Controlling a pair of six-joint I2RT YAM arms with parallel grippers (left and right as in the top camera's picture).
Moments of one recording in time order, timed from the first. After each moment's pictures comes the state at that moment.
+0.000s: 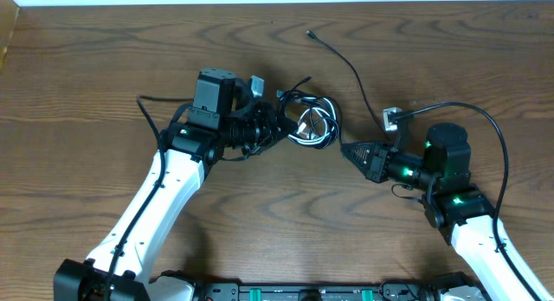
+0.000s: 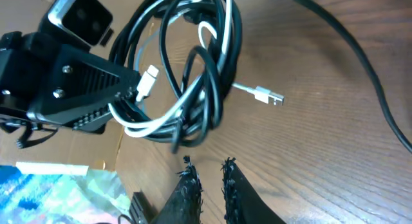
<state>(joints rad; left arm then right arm) -0.30 1.42 1.03 -0.44 0.75 -0.95 0.21 1.10 0.54 0.03 -0.78 0.64</state>
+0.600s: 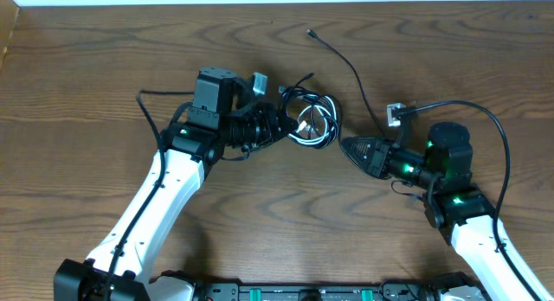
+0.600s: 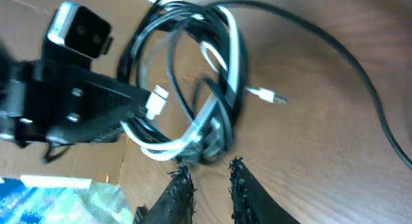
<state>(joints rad) -0.30 1.42 1.03 -0.43 0.75 -0.67 0.21 1.10 0.54 0.13 -0.76 0.69</state>
